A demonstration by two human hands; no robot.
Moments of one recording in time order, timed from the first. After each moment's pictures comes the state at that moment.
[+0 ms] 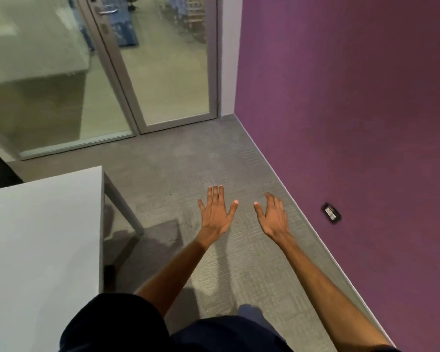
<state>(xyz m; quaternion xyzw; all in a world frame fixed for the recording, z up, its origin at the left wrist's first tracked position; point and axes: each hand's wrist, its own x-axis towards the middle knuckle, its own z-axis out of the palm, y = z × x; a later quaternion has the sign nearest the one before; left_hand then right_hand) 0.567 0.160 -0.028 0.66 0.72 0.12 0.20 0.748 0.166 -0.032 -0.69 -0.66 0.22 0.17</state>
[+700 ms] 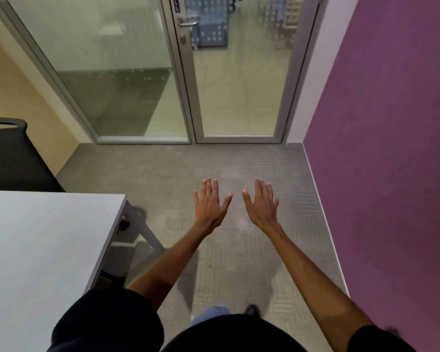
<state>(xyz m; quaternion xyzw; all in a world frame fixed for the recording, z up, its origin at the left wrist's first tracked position) 0.461 0.471 -0.008 0.50 0.84 0.15 0.12 0.603 0.552 -0.015 -0.54 -0.78 0.29 0.14</state>
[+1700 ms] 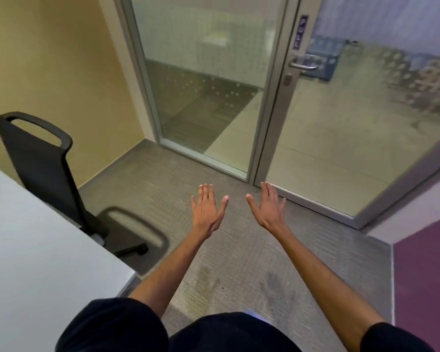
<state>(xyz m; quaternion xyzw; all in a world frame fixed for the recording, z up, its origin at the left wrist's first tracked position) 0.089 0.722 -0.011 0.27 0.93 0.22 0.08 0.195 0.883 -0.002 -0.33 -0.91 0.24 0.08</state>
